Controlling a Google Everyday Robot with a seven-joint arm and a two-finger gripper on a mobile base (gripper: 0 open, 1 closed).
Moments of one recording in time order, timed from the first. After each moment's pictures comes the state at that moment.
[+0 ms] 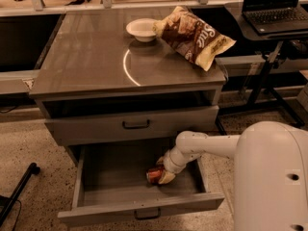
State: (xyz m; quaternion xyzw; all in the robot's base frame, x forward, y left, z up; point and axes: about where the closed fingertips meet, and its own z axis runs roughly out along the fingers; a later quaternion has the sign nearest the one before) arm 0.565 -0.037 0.361 -0.74 0.63 0.15 0.18
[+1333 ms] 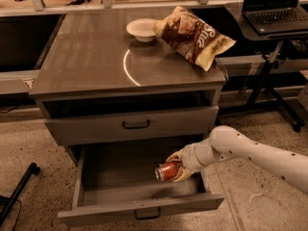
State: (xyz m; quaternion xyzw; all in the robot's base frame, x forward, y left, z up) arm 0.523 -0.075 0.498 -0.77 0.54 0.15 0.31
